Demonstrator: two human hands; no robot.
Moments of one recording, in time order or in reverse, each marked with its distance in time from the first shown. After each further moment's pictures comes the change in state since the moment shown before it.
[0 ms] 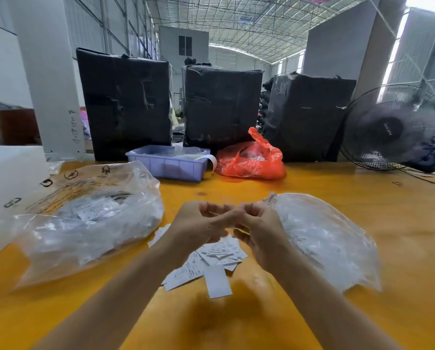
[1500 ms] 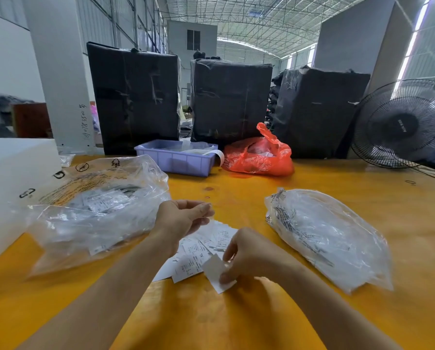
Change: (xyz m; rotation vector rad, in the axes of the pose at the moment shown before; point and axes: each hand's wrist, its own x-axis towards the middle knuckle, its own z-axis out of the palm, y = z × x) left_hand 0.018 -0.027 -0.029 -0.252 0.264 -0.079; right_hand -0.016 0.006 0.014 -1.224 -0.358 0.173
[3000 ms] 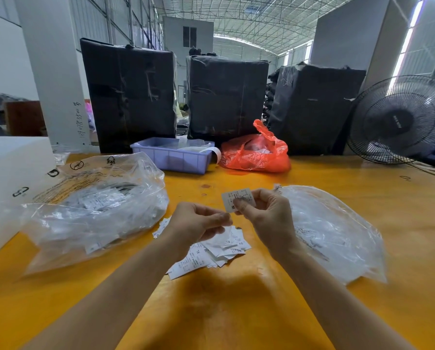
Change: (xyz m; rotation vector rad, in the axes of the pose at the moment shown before) left_hand -0.013 -0.004 0.017 0.110 -0.231 -0.010; right_hand 0.013 0.018 -0.013 0.768 0.714 -0.345
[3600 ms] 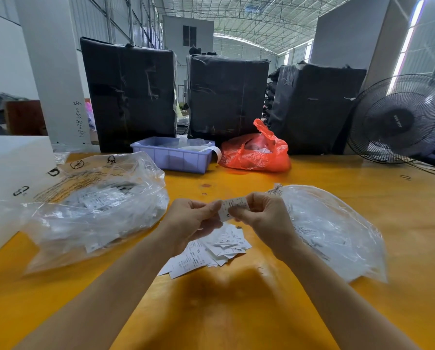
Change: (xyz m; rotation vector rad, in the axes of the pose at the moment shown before) left_hand 0.003 0.005 -0.006 -0.108 0.030 -0.055; right_hand 0.002 0.002 -0.003 -0.065 -0.142 0.054
